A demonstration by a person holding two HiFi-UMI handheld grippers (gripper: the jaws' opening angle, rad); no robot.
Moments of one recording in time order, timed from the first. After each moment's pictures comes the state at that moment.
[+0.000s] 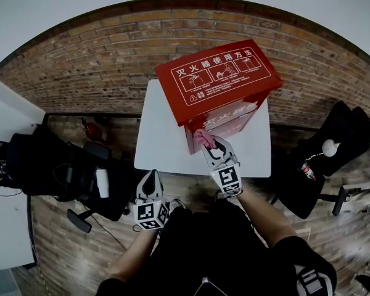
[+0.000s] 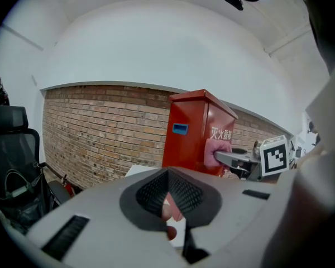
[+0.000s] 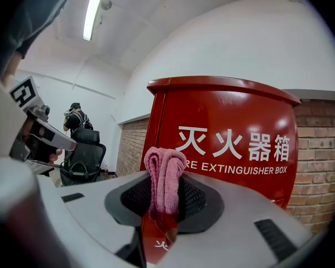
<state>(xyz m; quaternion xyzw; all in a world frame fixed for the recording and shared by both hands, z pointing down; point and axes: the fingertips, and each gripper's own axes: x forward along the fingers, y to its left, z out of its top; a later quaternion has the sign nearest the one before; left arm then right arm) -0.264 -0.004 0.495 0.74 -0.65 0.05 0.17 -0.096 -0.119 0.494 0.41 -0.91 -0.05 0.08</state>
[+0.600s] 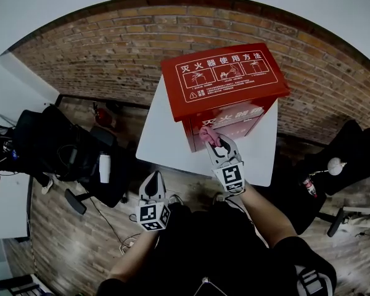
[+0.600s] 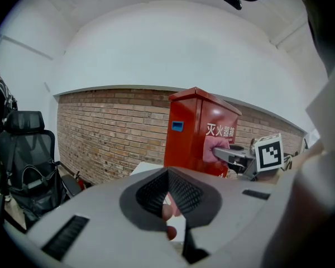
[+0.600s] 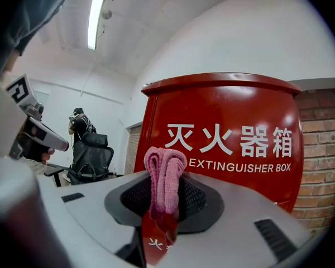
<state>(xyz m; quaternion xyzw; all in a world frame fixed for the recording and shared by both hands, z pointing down) -0.231 0.023 0.499 0.69 -0.70 0.06 0.17 -0.075 -0.130 0.498 0.36 -0.93 -0.05 0.06</state>
